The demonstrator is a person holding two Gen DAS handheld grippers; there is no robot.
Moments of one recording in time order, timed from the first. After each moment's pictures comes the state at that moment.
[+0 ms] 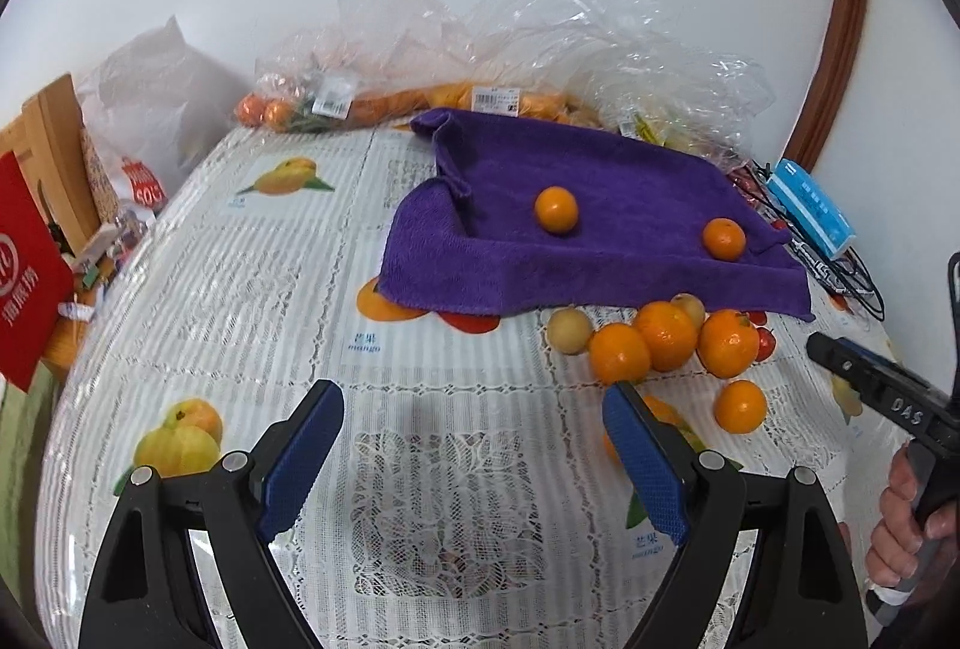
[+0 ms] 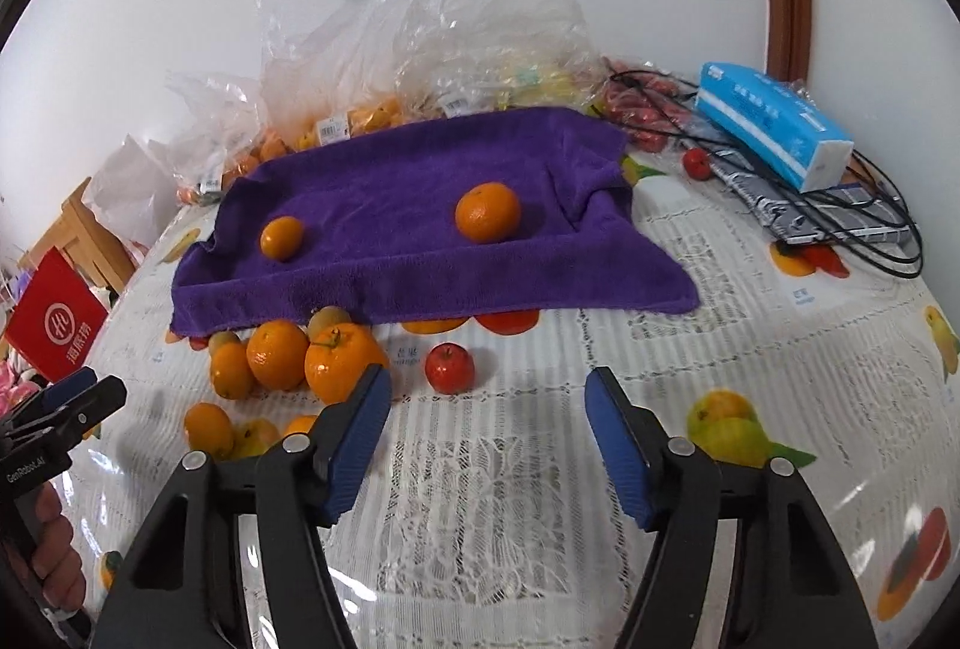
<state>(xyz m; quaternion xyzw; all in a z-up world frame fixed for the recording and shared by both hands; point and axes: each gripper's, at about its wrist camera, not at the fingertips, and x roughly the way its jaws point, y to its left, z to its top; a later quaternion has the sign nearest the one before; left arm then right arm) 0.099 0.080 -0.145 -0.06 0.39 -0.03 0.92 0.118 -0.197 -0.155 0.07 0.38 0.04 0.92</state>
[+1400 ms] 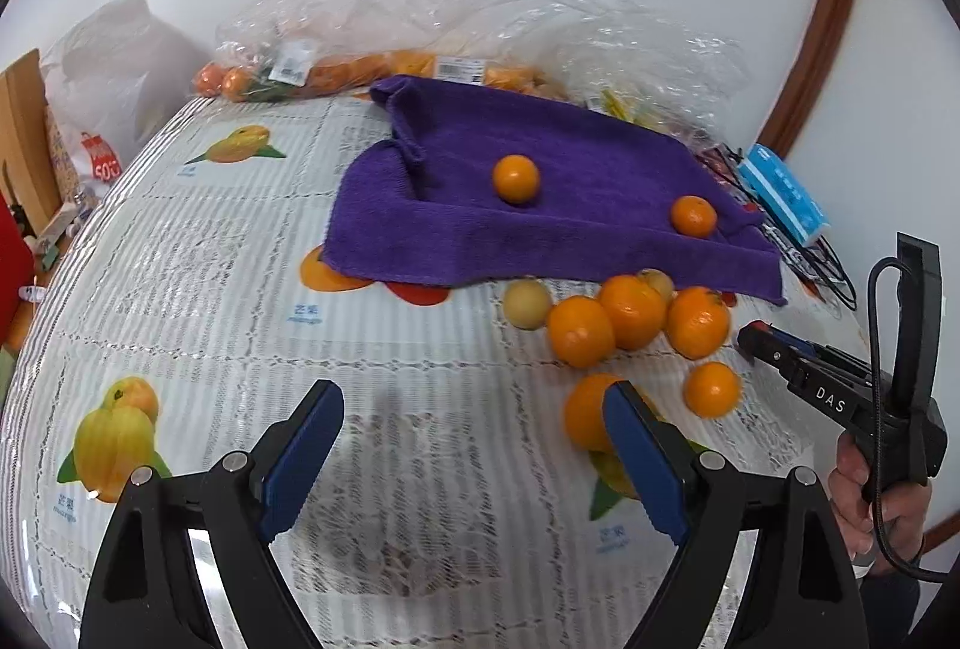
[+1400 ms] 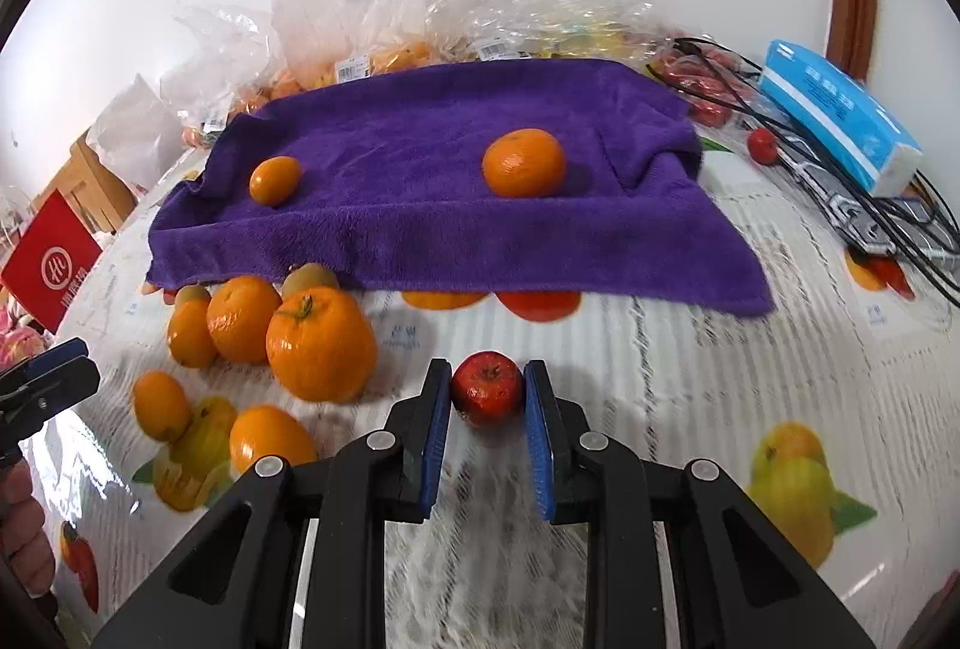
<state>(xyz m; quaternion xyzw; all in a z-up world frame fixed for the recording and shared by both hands) 0.102 0.065 -0.156 -0.08 0.40 -0.08 0.91 0.147 -0.191 -0.187 0.03 0.41 0.08 0.91</state>
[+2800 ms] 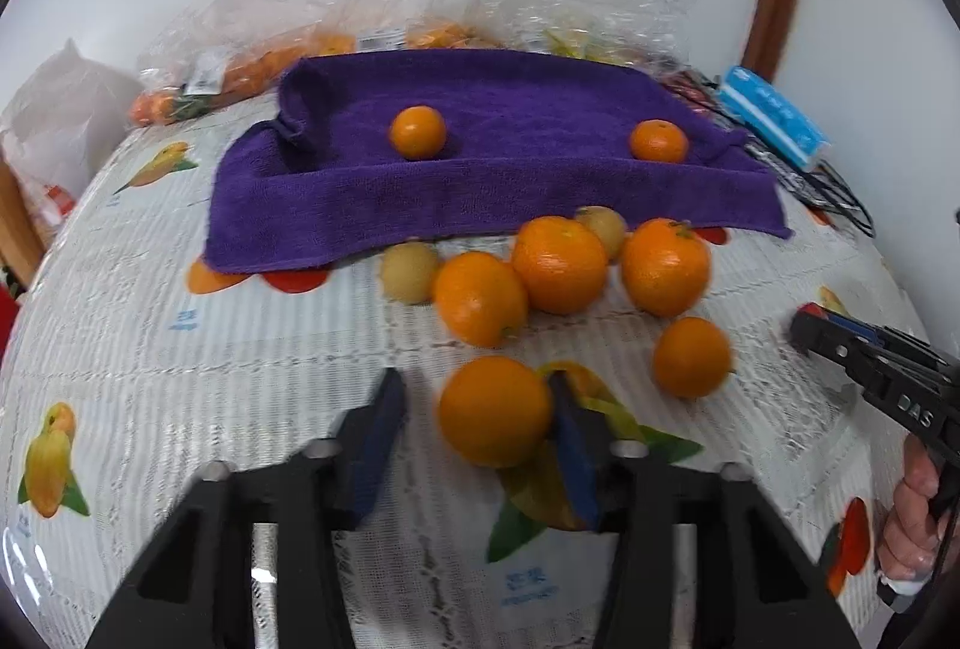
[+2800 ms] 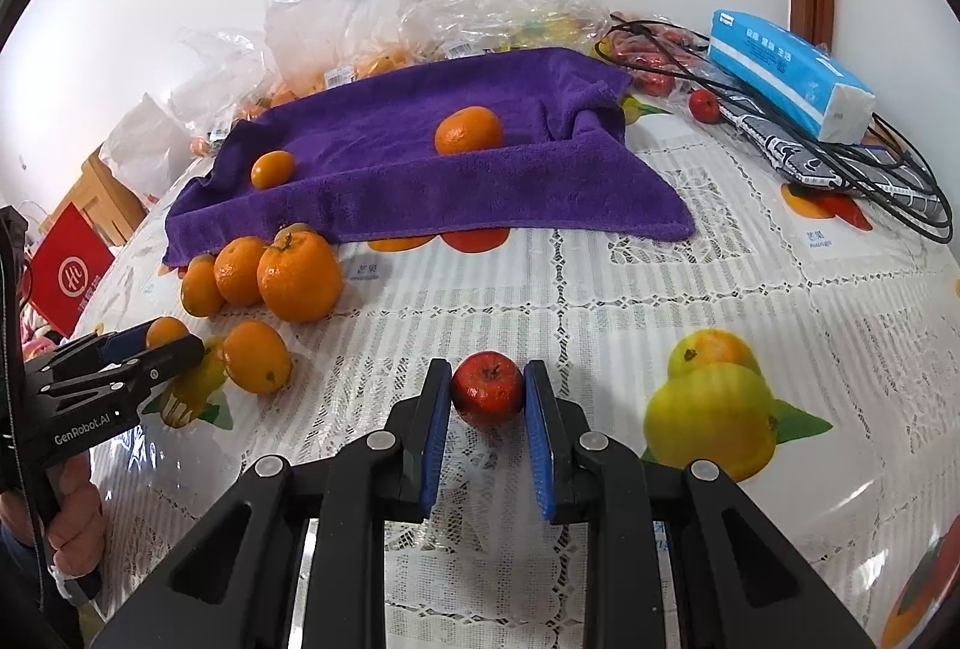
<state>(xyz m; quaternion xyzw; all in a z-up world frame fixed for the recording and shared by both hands) 0.116 0.002 -0.179 0.00 0.42 -0.10 0.90 0.107 -0.228 -0.192 0.06 0.40 0.09 0.91</state>
